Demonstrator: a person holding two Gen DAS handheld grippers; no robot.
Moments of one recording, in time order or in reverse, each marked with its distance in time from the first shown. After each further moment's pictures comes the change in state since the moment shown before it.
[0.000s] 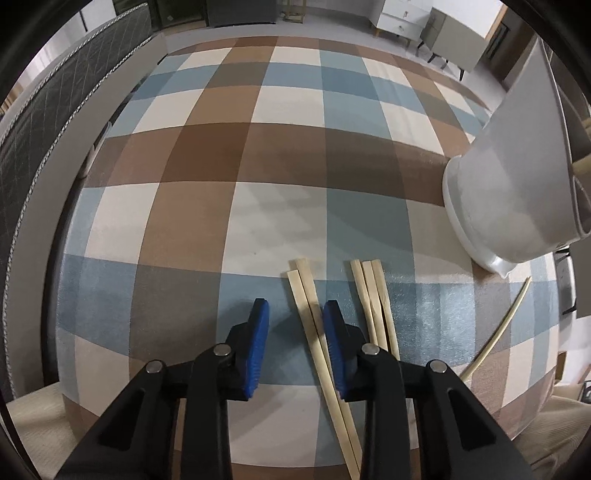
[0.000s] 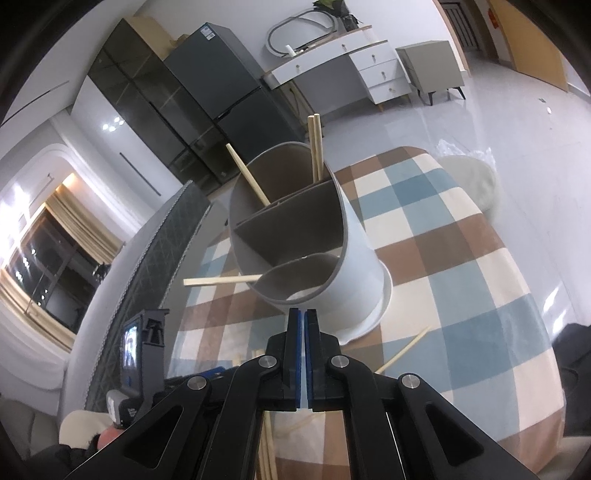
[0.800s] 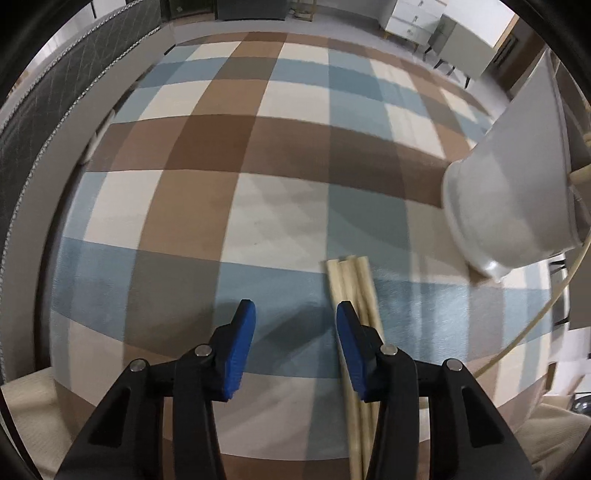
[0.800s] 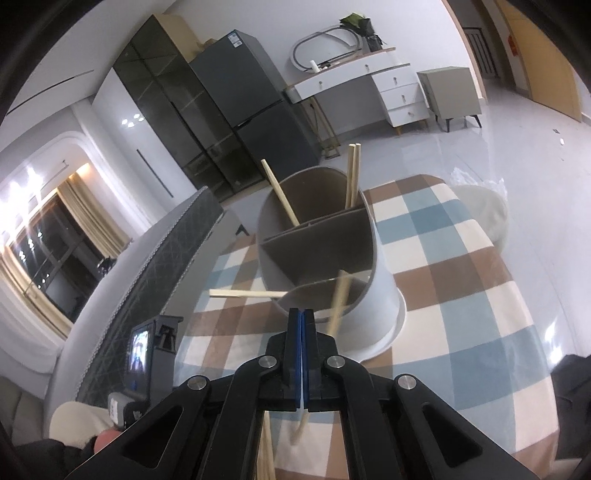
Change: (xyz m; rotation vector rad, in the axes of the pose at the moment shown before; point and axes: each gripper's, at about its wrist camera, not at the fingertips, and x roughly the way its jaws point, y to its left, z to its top) left arm 0.002 0.006 0.004 -0.049 0.005 -0.028; right arm -0.005 0.018 0.003 -0.094 -0.069 0.019
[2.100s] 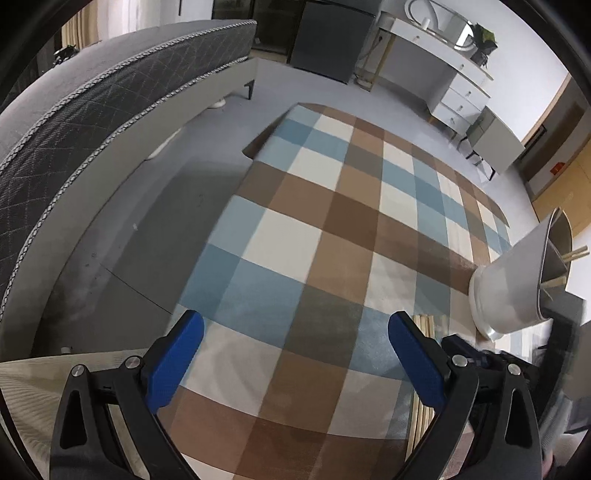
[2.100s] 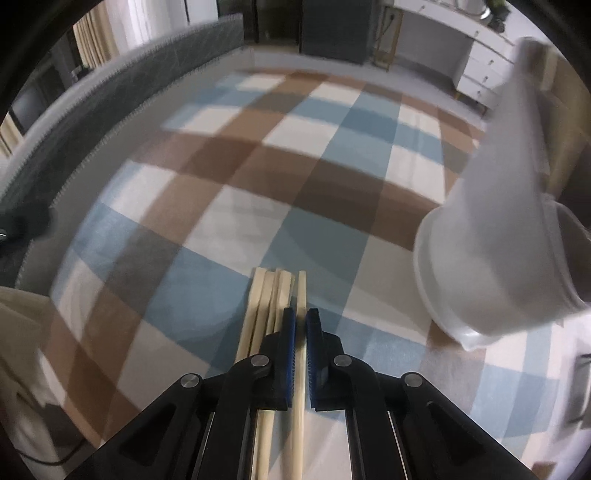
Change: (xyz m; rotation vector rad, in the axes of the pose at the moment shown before) left arm -0.067 0.098 -0.013 -0.236 -0.217 -0.004; right arm 0.158 0.097 -0.076 -0.477 0.455 -0.242
